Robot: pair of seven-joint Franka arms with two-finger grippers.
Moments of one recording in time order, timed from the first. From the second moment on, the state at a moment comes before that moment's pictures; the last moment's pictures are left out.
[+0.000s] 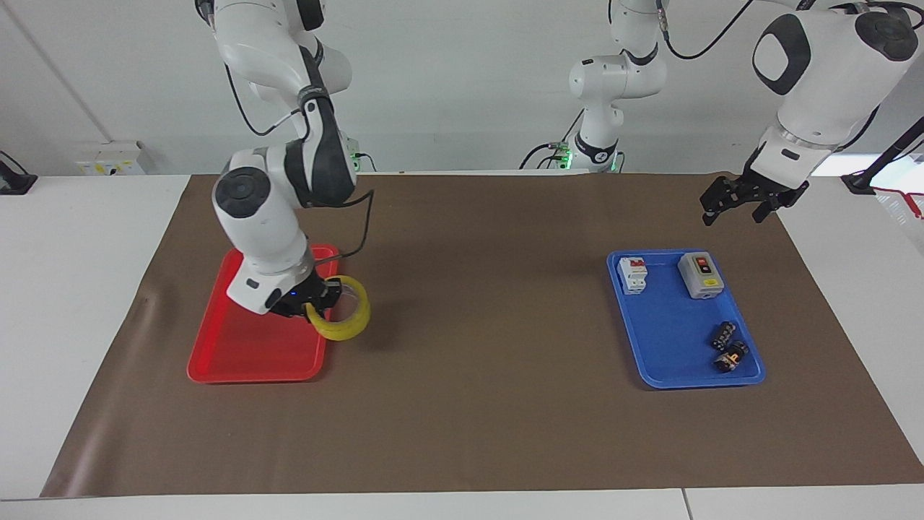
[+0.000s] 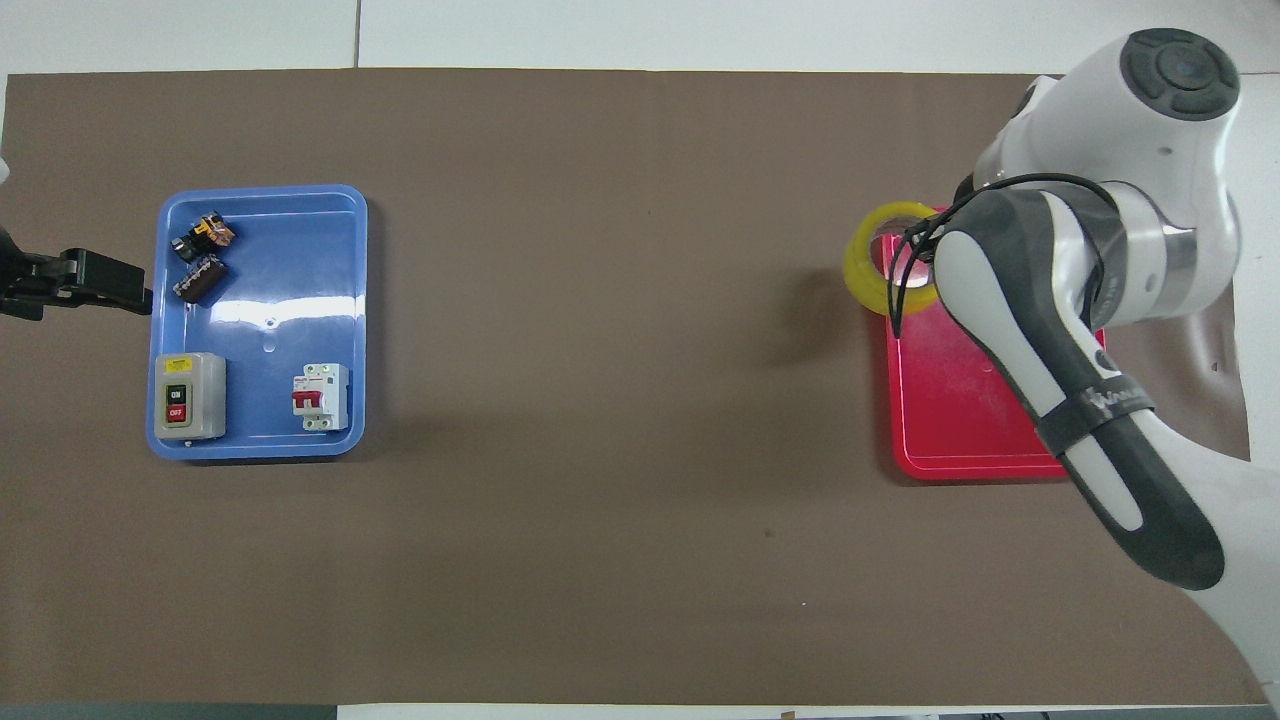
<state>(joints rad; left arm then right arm) 0.00 0.00 -0.01 -1.68 0.01 1.66 0.02 0.14 0.34 -0.06 -1.65 0.03 1.96 -0.24</state>
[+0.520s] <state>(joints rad) 0.00 0.00 -0.01 -1.68 0.01 1.66 0.02 -0.01 0.31 -0.06 -1.83 0.03 2.11 -0.50</state>
